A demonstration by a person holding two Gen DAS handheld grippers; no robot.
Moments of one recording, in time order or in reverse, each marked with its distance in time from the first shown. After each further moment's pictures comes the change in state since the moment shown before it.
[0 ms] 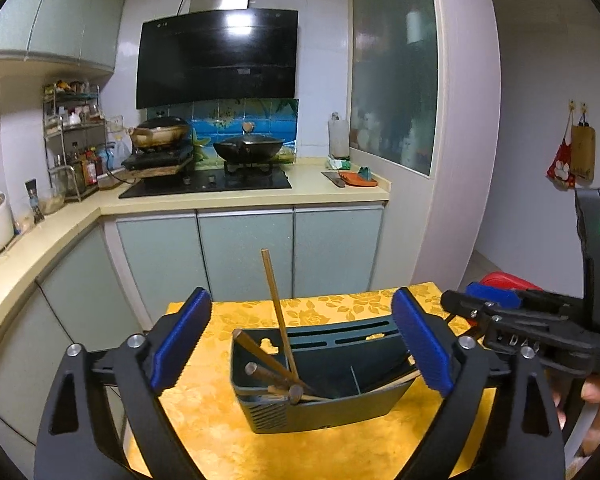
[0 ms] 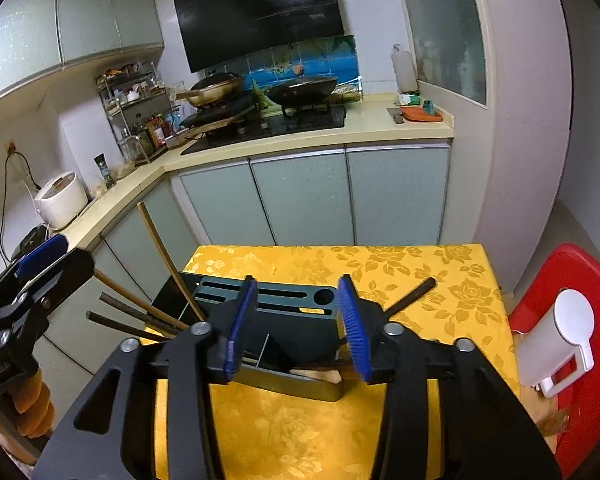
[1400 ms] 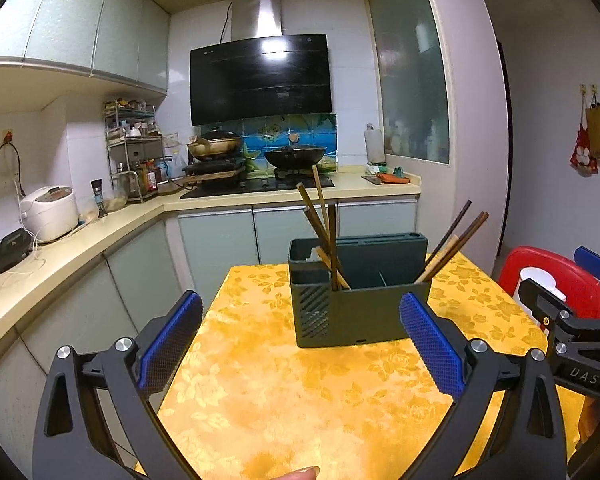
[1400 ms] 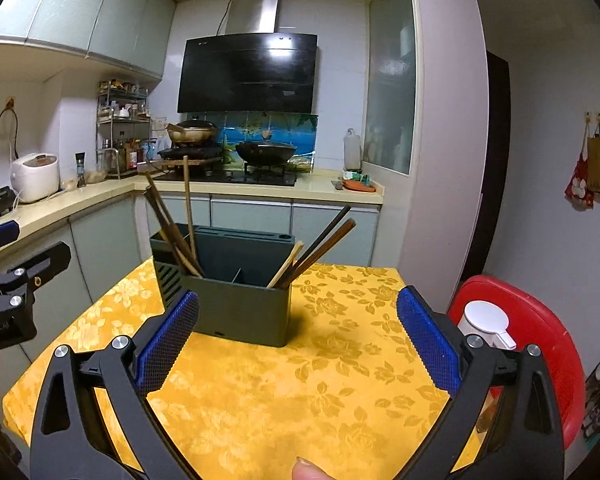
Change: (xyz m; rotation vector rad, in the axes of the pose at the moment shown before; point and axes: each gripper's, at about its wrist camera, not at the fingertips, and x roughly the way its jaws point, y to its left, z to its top) left arm -0.119 -0.013 -0.127 0.019 -0.087 0.182; right arm -0.116 0.045 -0.160 -0.161 -0.298 -0.247
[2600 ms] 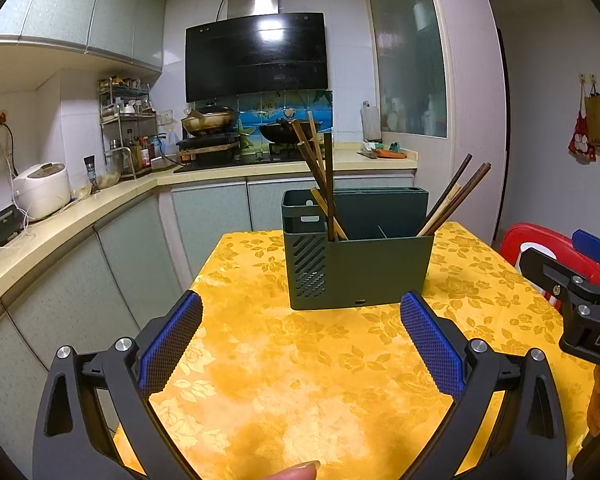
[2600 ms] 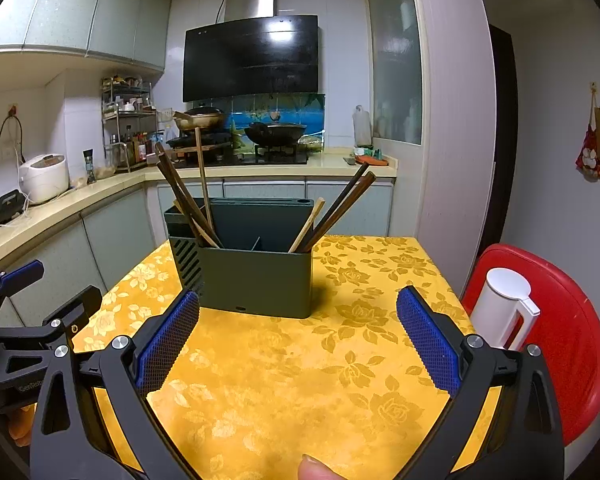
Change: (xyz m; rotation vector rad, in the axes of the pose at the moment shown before) left arm 0.018 0.001 -0.047 -0.011 0.066 -0.022; right arm 0.009 0.008 -0.025 0.043 0.062 0.041
